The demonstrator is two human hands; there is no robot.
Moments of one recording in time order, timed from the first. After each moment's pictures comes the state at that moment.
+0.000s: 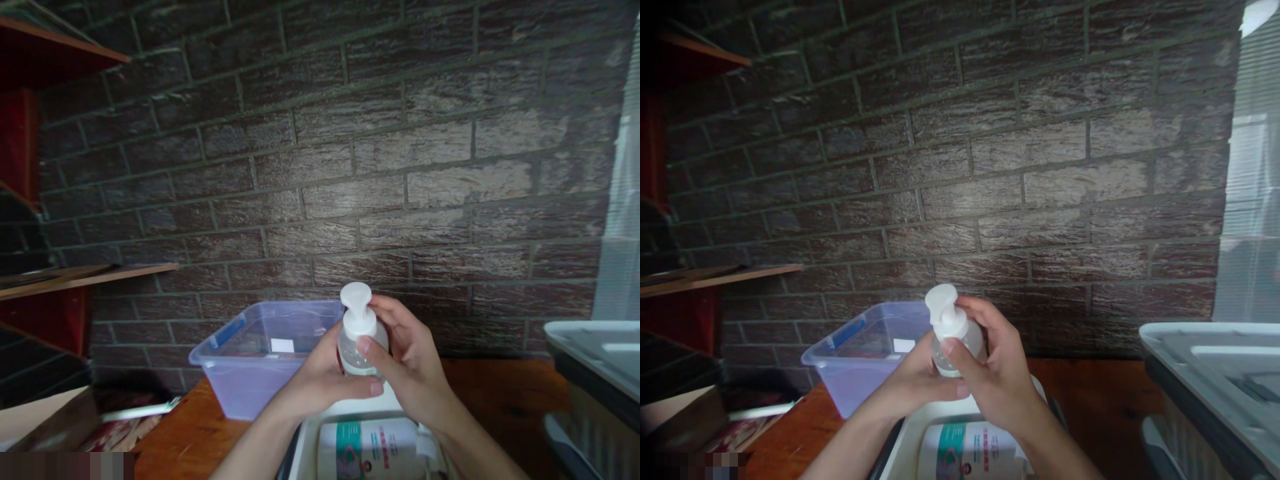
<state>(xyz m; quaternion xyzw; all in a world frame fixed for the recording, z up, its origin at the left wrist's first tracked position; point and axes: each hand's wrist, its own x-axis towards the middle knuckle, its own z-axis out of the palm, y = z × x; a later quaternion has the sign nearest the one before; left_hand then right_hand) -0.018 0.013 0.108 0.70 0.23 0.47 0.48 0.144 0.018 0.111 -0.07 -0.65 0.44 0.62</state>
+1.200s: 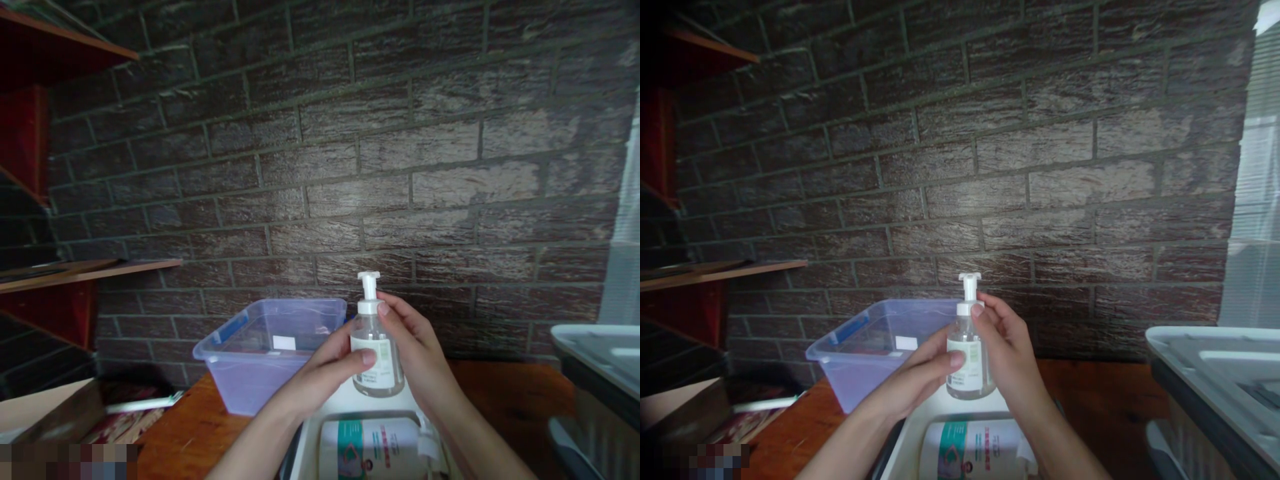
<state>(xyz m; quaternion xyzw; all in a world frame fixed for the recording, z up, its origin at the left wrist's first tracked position) -0.020 0.009 0.103 0.61 0.23 0.48 0.59 0.142 0.031 0.115 -0.18 -0.53 0.53 0.64</state>
